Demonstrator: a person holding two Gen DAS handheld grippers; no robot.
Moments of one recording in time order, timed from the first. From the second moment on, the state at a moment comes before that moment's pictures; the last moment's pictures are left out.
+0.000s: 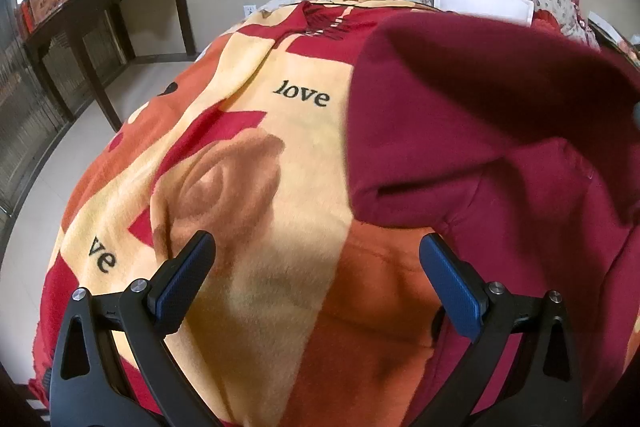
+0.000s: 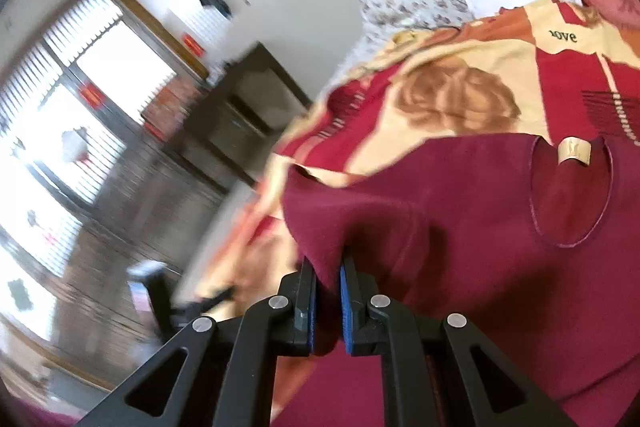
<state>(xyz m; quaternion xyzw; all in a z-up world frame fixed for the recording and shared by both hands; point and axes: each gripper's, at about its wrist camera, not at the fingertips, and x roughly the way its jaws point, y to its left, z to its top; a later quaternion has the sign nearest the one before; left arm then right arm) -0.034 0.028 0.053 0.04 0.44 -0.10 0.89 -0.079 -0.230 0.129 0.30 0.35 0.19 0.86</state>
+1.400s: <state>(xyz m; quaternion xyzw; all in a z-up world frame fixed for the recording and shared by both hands) 0.024 -0.087 0.050 0.10 0.43 -0.15 0.89 -0.141 -0.413 0.067 0.38 0.41 -0.10 0.83</state>
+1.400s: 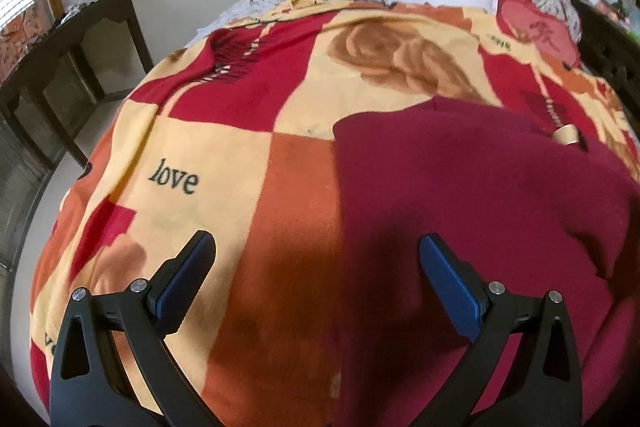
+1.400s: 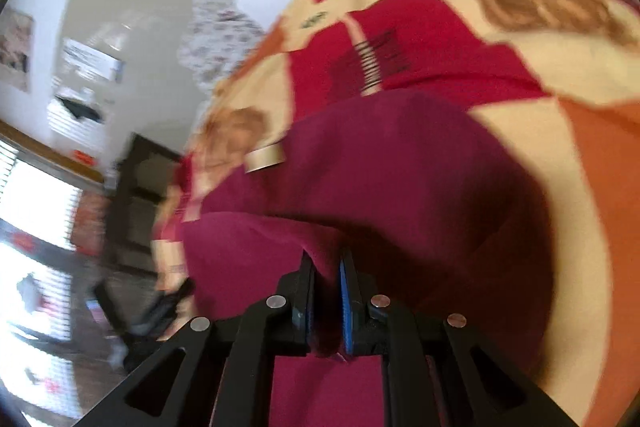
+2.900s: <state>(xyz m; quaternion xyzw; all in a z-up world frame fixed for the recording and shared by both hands) 0.018 -0.100 0.030 0.12 0.45 -0.15 0.88 -0.129 -0.396 0.048 0.26 0.44 -0.14 0.85</state>
